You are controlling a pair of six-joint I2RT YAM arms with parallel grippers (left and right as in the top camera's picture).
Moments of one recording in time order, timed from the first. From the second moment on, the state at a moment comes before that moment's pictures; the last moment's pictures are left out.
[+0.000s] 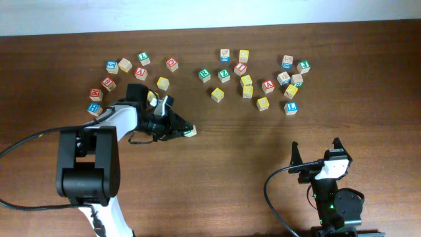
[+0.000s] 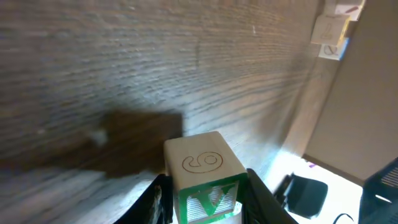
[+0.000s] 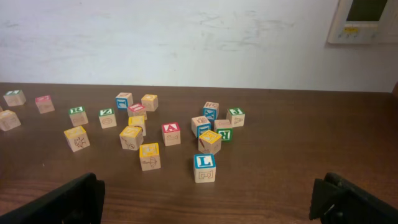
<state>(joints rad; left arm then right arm) -0.07 2.04 1.16 -0.54 0.84 -0.27 0.01 0.01 0.01 -0.07 -0.02 0.00</state>
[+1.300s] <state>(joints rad) -0.24 1.99 1.35 -0.89 0.04 -0.73 0.01 0.01 0.01 -0.07 -0.02 0.00</state>
